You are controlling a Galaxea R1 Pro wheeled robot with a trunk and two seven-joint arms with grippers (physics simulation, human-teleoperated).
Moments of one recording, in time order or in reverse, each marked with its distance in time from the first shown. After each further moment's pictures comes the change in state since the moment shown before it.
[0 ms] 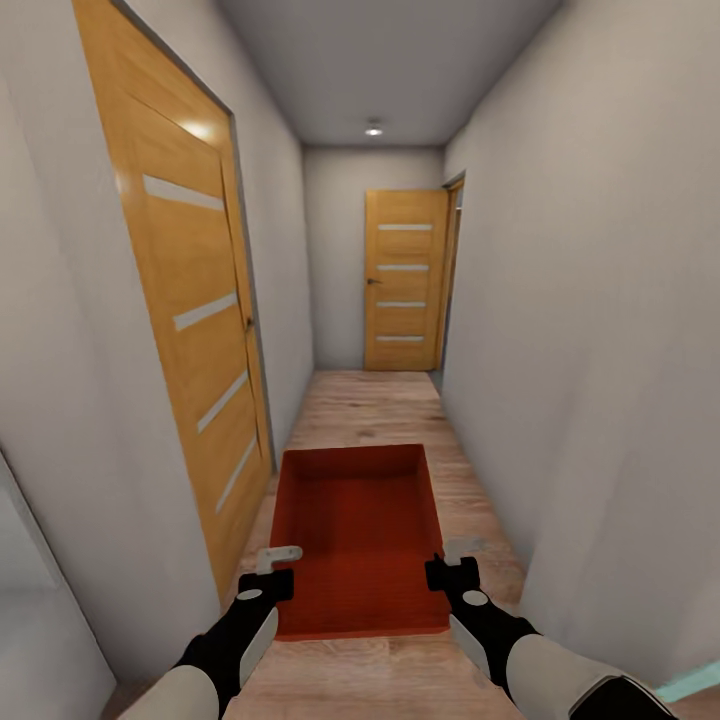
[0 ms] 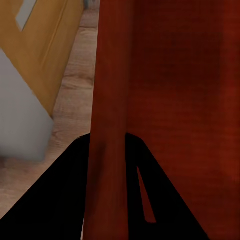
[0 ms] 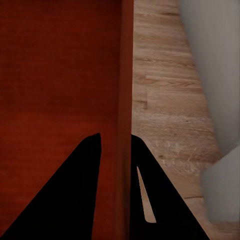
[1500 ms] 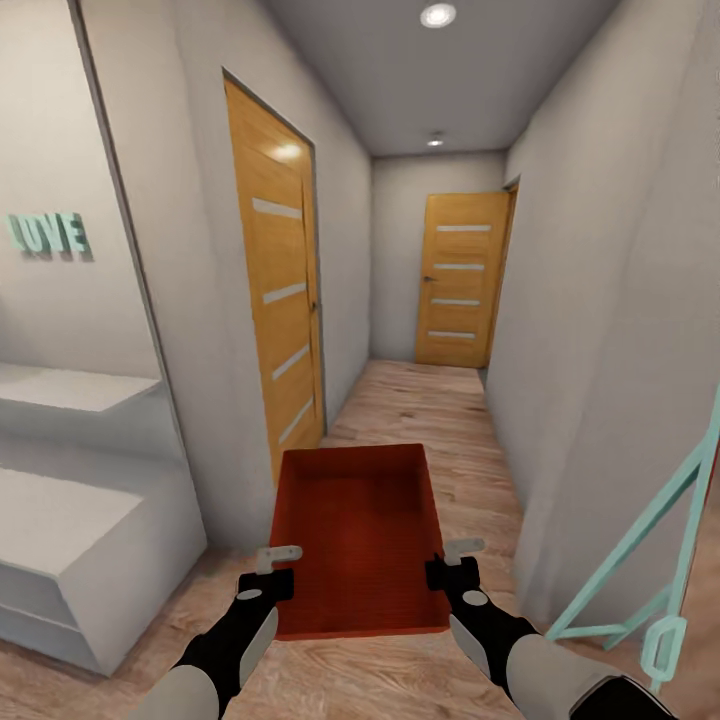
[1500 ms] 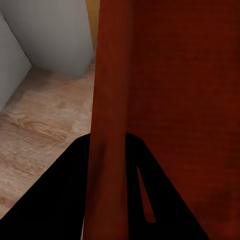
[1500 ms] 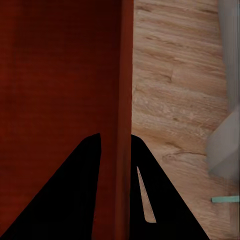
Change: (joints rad) left arm 0.000 0.000 -0.001 0.000 0.000 -0.002 0.000; right arm 0.000 0.000 -0.001 -0.001 0.000 -0.002 0.000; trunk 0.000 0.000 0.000
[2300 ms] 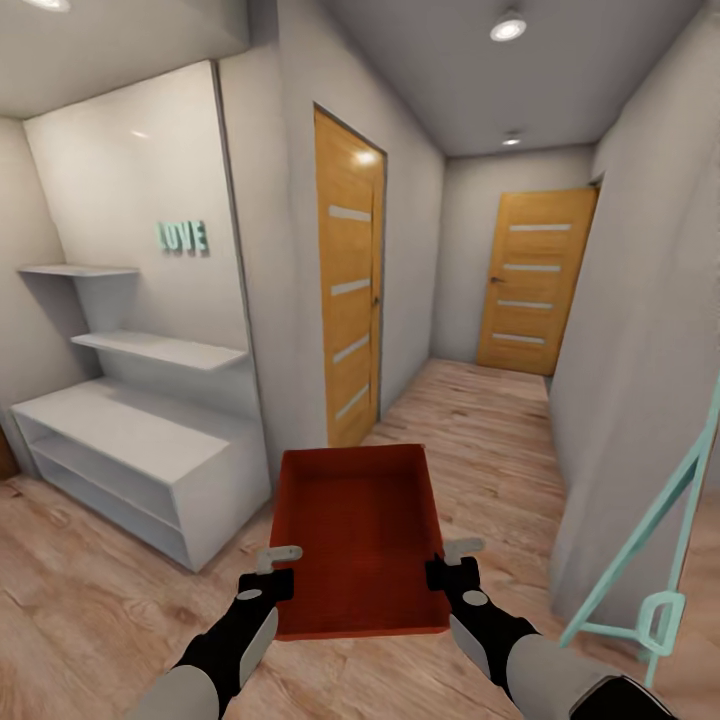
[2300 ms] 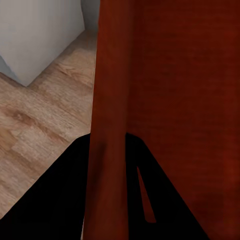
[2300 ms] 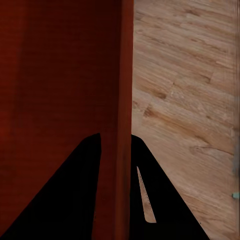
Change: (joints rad) left arm 0.000 0.000 0.000 0.001 0.000 -0.001 0.000; right arm 0.000 0.000 0.000 0.000 0.000 0.000 0.000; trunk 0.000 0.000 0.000
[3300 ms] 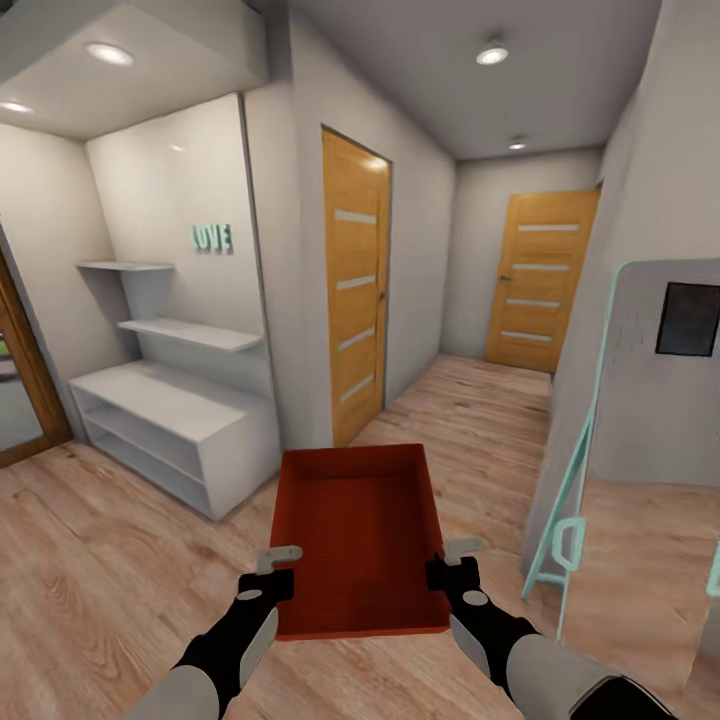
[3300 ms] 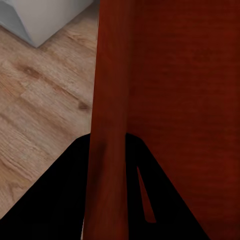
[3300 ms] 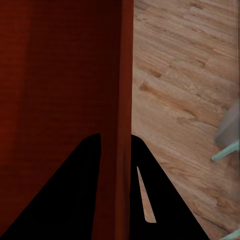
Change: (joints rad) left arm 0.000 0.000 0.001 0.001 0.000 -0.002 0.000; right arm 0.000 0.000 0.000 -0.001 0.001 0.000 0.000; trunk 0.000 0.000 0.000
